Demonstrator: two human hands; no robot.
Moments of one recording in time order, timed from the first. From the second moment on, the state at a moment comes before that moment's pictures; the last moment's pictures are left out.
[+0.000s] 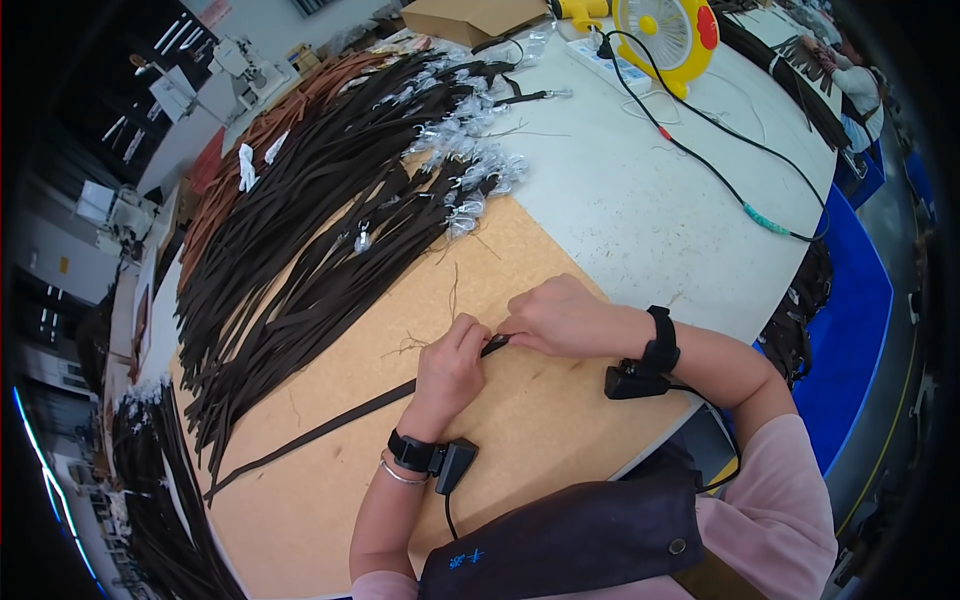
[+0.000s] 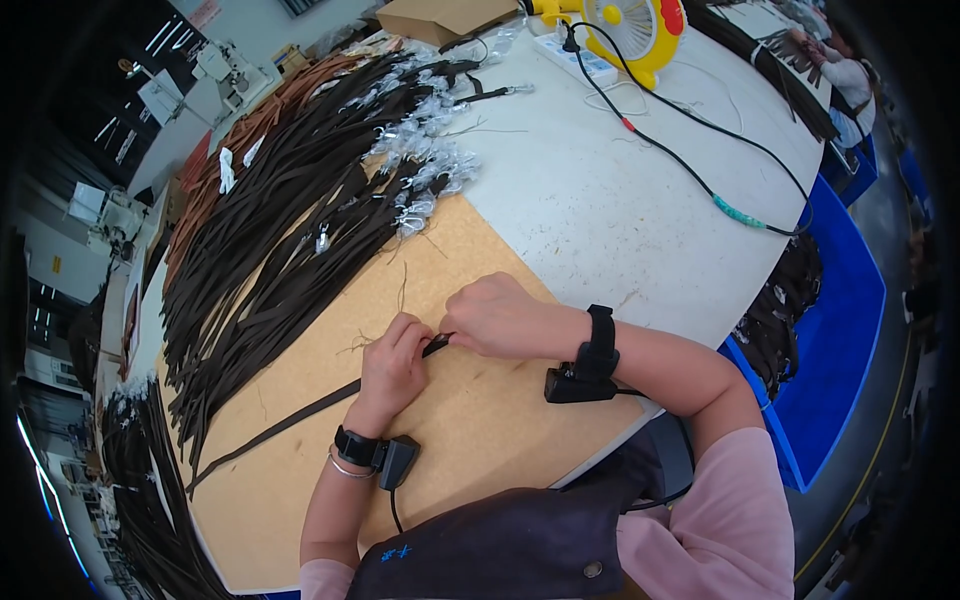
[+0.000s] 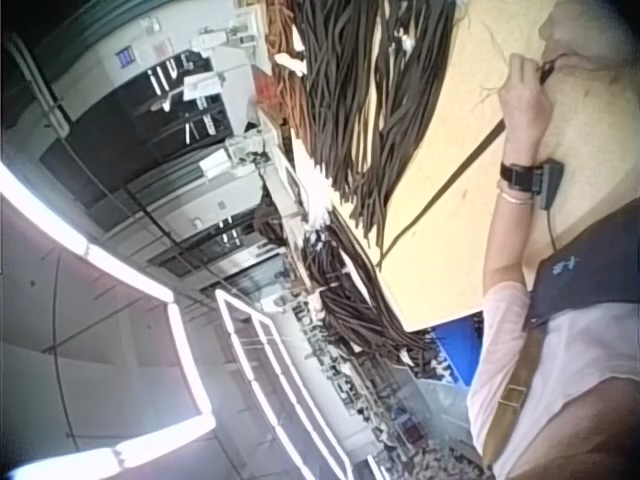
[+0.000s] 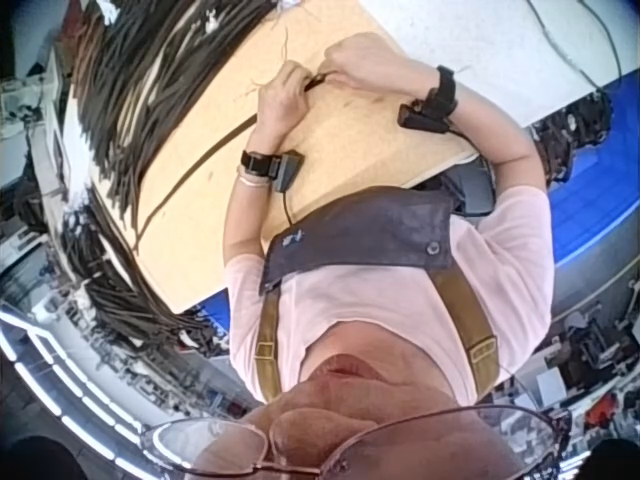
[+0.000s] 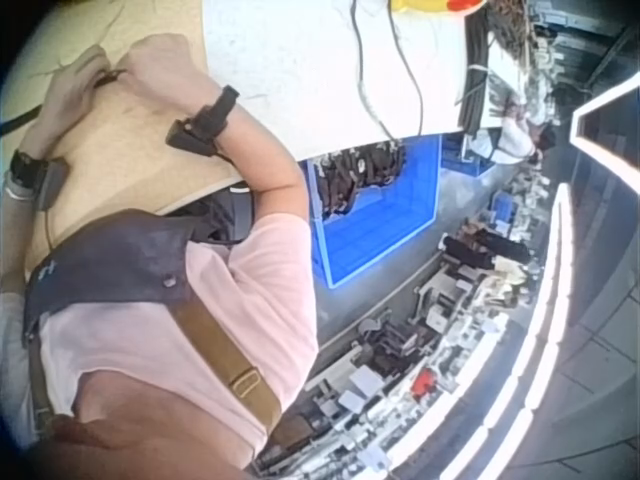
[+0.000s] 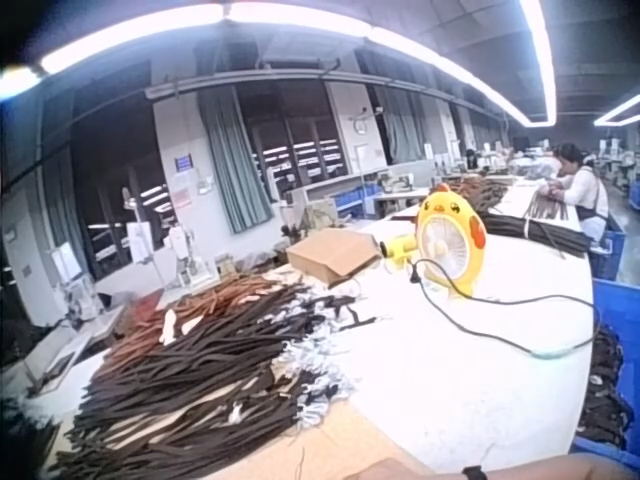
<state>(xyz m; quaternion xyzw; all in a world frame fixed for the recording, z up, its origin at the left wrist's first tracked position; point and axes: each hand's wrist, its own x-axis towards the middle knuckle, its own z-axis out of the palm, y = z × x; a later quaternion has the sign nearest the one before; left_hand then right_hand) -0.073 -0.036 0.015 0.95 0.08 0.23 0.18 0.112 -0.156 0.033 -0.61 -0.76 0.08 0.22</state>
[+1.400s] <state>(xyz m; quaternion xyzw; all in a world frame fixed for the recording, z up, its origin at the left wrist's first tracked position) -0.209 -0.041 0.013 0.82 0.36 0.21 0.40 0.053 -0.142 0.034 -0.53 -0.80 0.07 0.28</state>
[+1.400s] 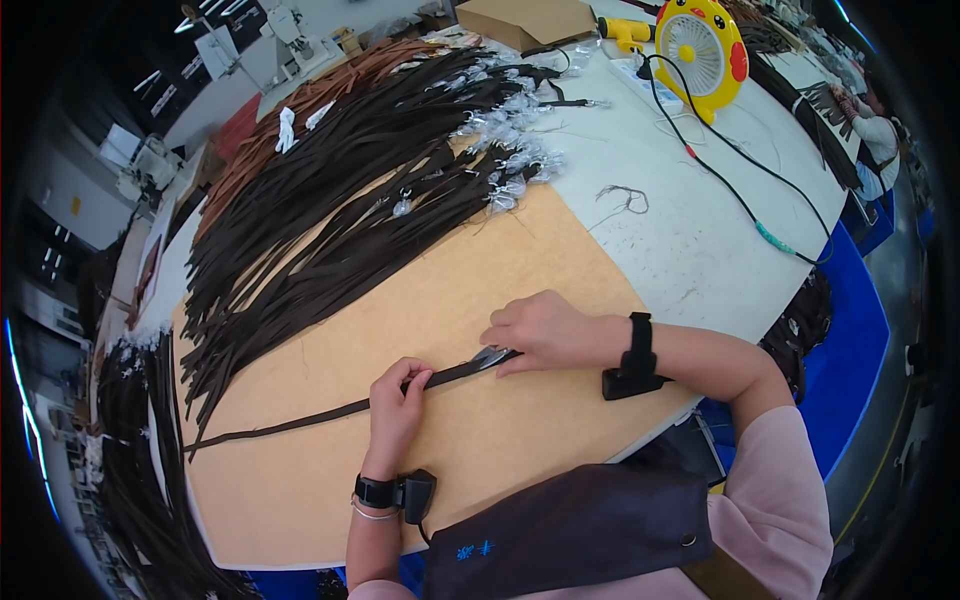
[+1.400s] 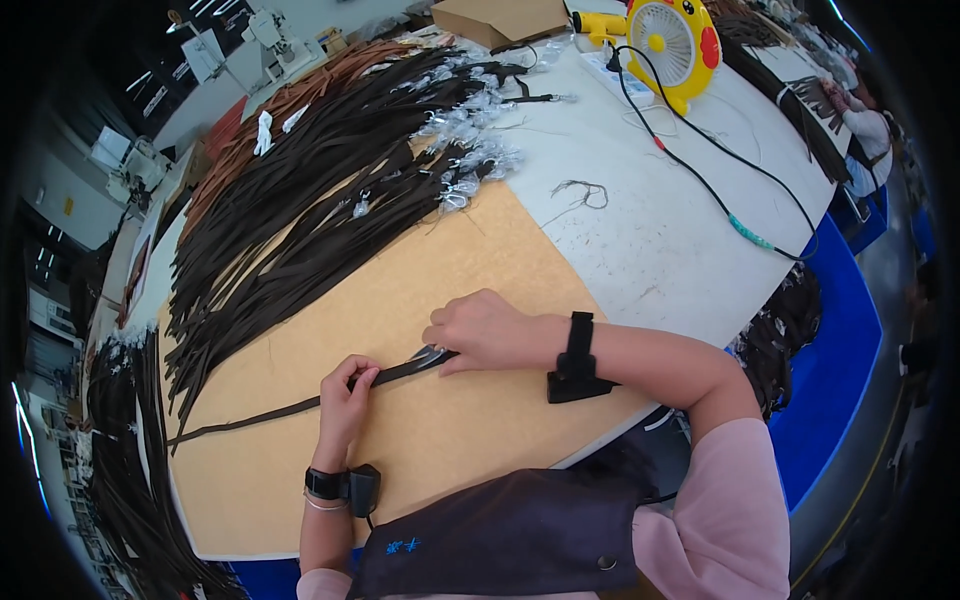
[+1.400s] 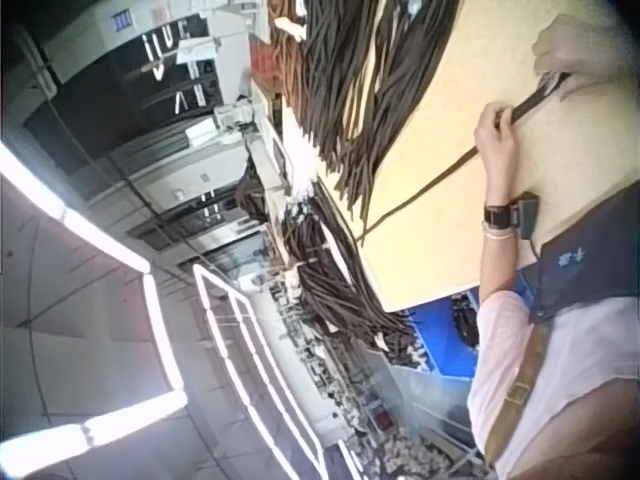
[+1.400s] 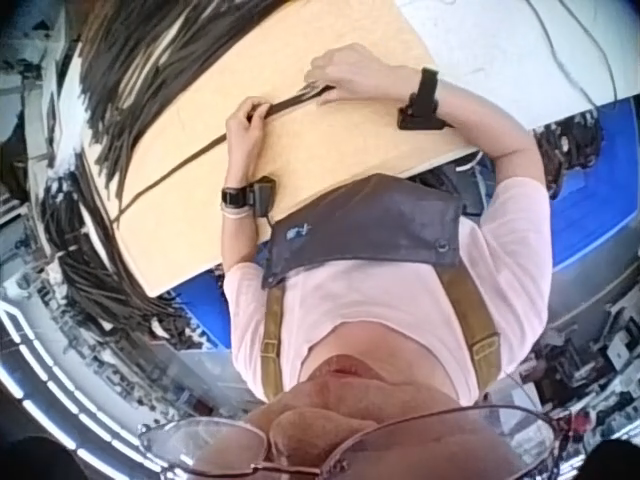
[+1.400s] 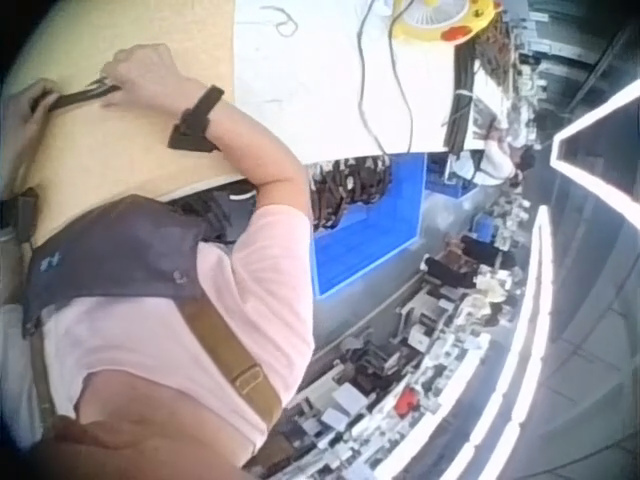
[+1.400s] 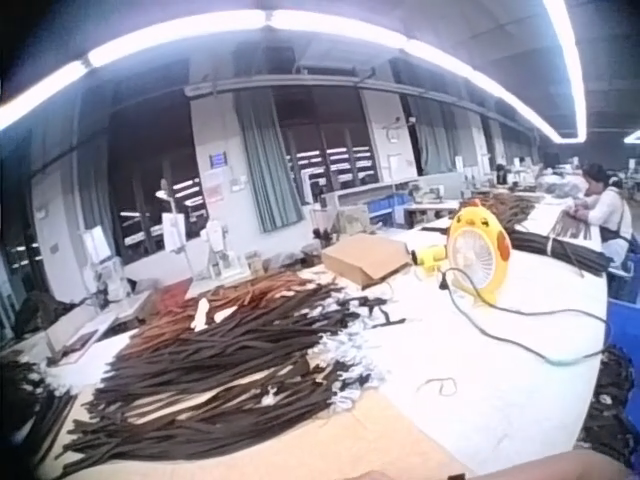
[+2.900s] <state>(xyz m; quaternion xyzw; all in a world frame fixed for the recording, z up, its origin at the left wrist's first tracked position) -0.174 0.092 0.055 0.94 0.27 0.20 -0.04 0.159 -0.103 0.058 -0.75 -0.59 0.04 0.28</state>
